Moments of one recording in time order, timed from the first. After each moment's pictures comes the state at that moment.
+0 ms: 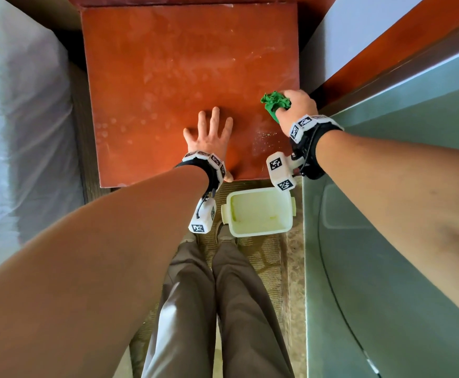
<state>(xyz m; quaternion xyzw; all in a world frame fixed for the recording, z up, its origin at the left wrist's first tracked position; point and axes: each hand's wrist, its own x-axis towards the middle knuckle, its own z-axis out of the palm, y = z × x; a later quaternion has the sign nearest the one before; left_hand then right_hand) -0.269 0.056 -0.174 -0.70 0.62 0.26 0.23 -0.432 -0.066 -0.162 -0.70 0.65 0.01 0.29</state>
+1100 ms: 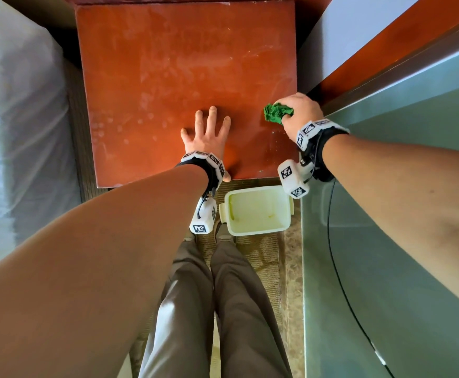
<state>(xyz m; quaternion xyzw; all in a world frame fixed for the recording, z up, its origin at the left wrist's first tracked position) -0.271 0.054 -0.174 -0.71 0.61 0.27 0.23 -0.460 -0.066 -0.170 -0.76 0.59 0.01 0.27</state>
